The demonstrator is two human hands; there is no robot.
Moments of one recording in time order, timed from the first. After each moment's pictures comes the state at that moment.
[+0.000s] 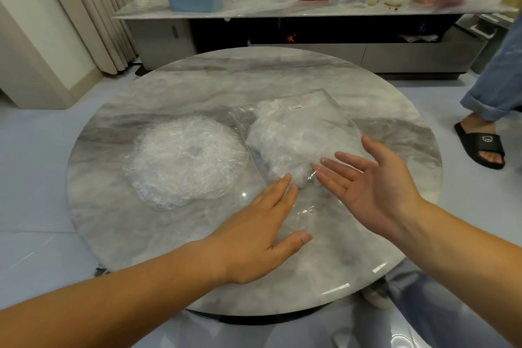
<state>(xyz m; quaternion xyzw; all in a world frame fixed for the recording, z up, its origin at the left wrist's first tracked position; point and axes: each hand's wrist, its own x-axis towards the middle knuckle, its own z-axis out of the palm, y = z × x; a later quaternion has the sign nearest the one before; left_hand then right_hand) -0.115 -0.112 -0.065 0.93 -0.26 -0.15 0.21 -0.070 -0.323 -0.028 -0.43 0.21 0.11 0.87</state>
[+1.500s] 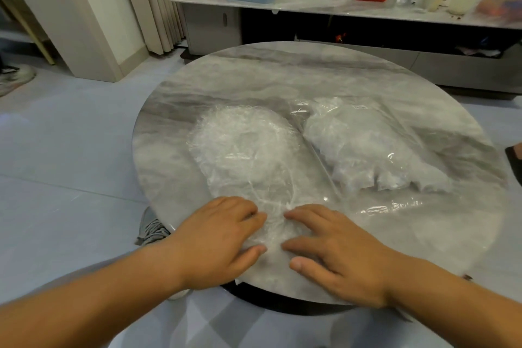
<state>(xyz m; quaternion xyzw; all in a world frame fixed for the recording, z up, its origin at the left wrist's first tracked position) -0.166 0.023 -0.083 0.96 -0.27 0.00 0.07 -0.128 -0.239 -0.070 -0.88 -0.45 0.12 0.10</state>
